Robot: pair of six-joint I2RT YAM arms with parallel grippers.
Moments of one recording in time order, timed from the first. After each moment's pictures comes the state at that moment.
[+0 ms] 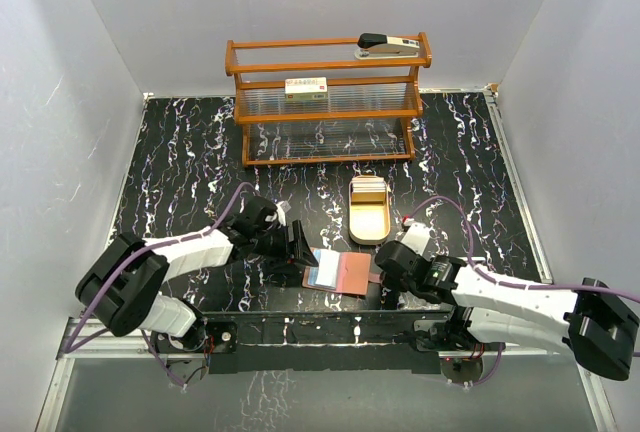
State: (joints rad) left arm -0.66 1.40 0.53 -0.09 0.47 -0.87; right arm 1.00 0.94 0.38 -0.49 0.40 1.11
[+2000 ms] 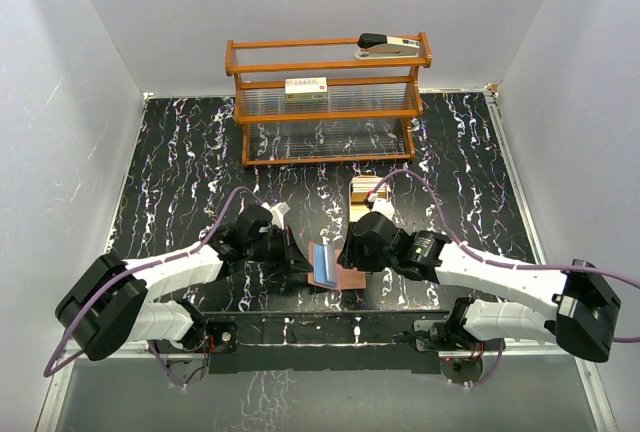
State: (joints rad) left arm -0.73 1.25 0.43 0.06 0.46 -0.96; right arm 1.00 1.09 0.69 -0.46 0.19 0.97
